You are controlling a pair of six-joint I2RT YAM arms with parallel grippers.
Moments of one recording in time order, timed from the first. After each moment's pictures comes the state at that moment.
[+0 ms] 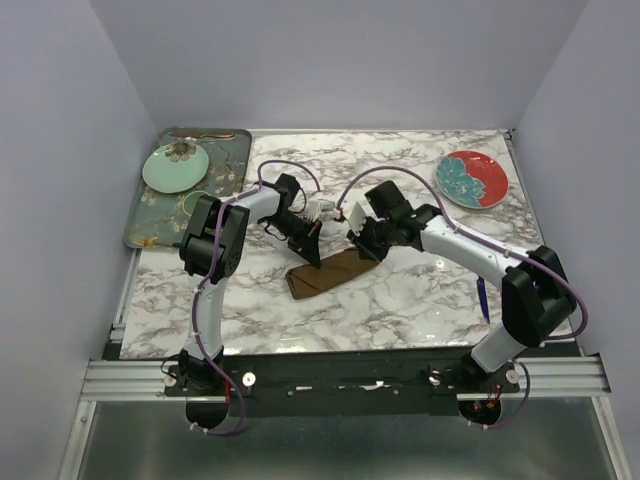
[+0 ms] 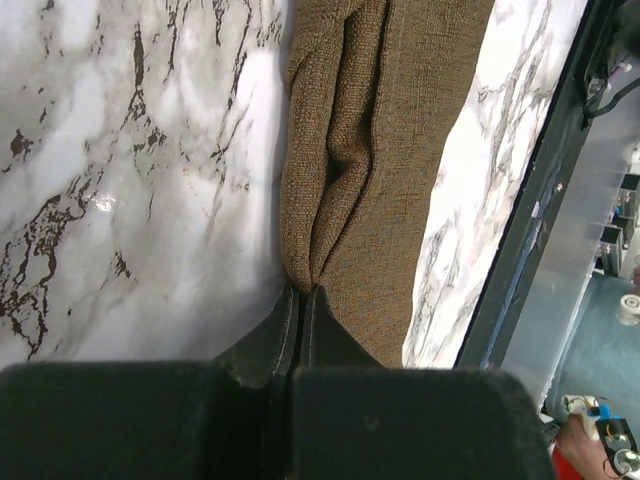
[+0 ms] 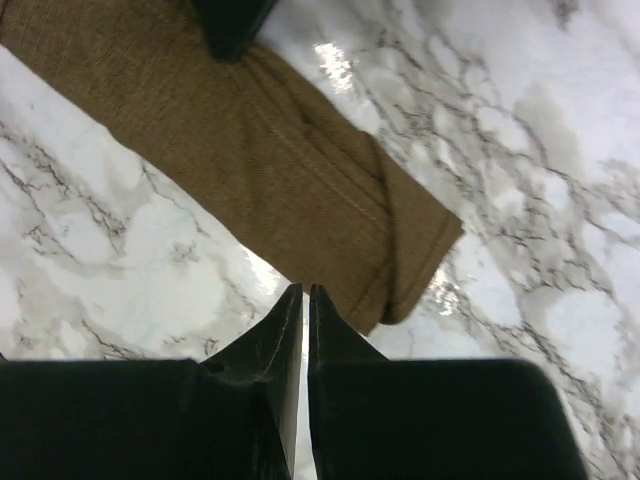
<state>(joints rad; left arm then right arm) -0.37 2.16 1.47 -0.83 0.92 0.40 0.62 1.59 1.16 -0.54 -0.28 -0.43</state>
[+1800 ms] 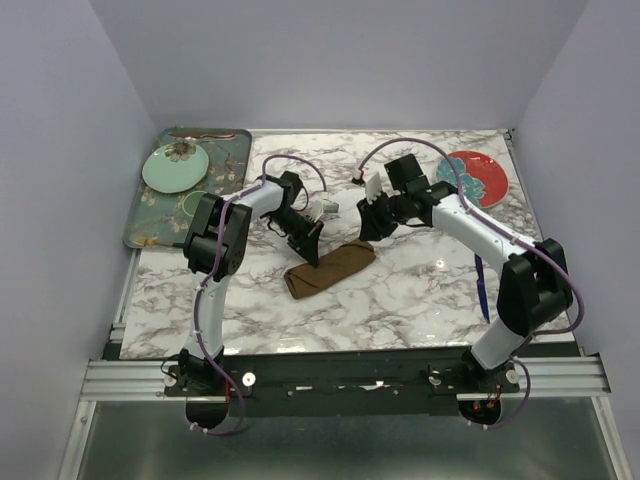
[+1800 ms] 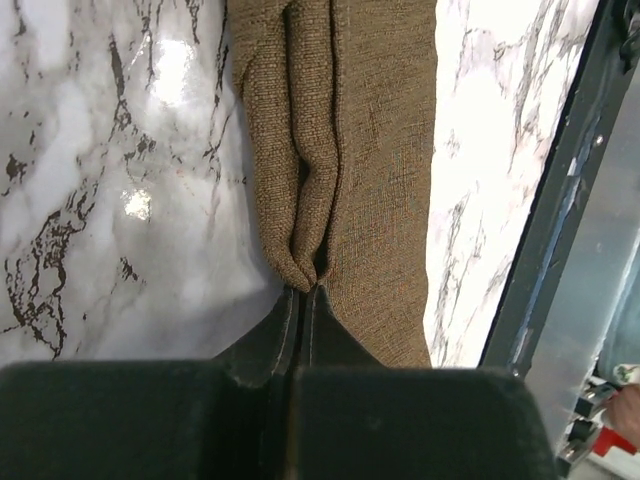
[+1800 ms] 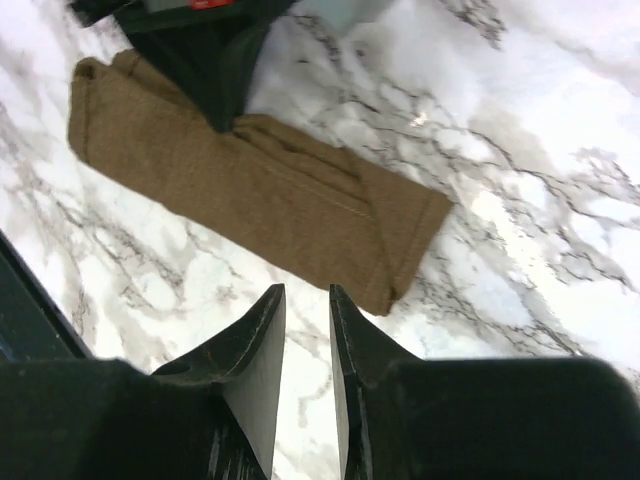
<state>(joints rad) -0.37 2.20 1.56 -0.96 0.89 0.57 0.52 1.65 1.28 -0.59 -0.45 -0.22</state>
